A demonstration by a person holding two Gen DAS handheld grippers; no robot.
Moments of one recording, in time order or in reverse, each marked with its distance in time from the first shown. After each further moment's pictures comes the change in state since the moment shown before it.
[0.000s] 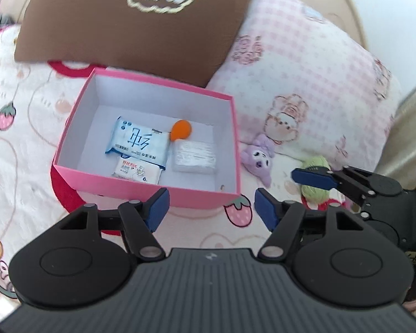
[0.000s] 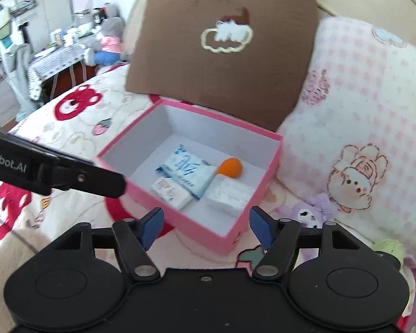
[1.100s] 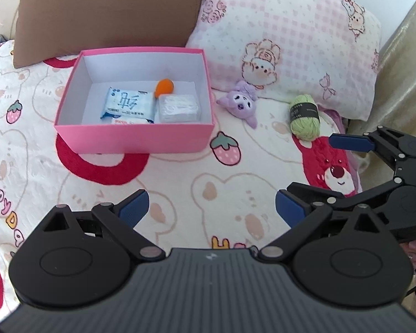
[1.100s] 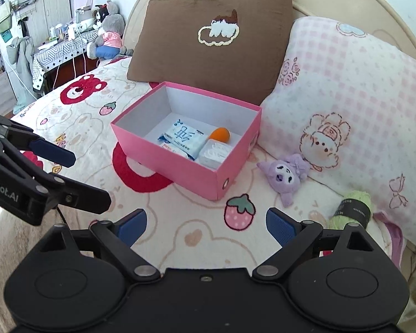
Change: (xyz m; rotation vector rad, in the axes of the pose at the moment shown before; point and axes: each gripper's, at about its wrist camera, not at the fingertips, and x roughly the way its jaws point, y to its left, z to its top) left arm -0.031 -0.058 -0.075 0.142 0.104 0.066; right arm -0.086 0.003 -0.074 -0.005 0.008 -0.056
